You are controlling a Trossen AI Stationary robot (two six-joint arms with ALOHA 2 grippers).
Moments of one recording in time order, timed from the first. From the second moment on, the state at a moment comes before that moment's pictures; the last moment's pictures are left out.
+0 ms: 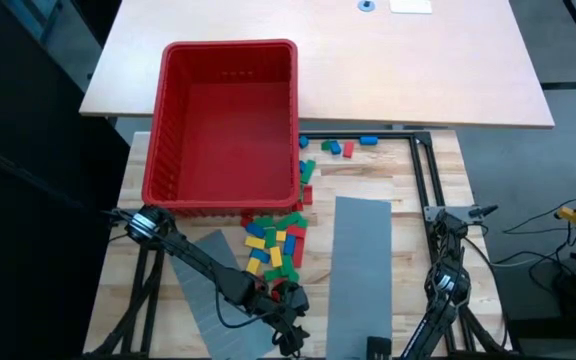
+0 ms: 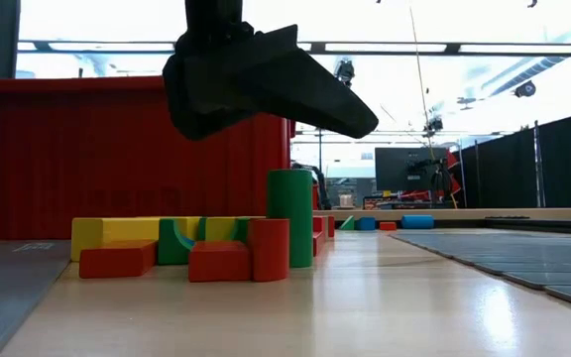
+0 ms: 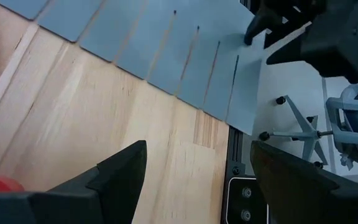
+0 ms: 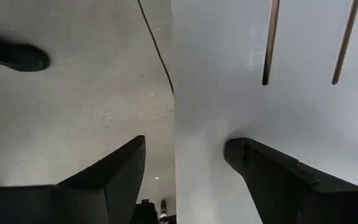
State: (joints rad) left arm -0.56 2.05 1.44 -0.14 -0.12 -0.88; right arm 1.00 2.45 2.10 -1.18 -0.05 1.13
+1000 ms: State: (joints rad) left arm -0.56 2.05 1.44 -0.14 -0.12 -0.87; right arm 1.00 2.46 2.14 -1.15 -0.09 1.19
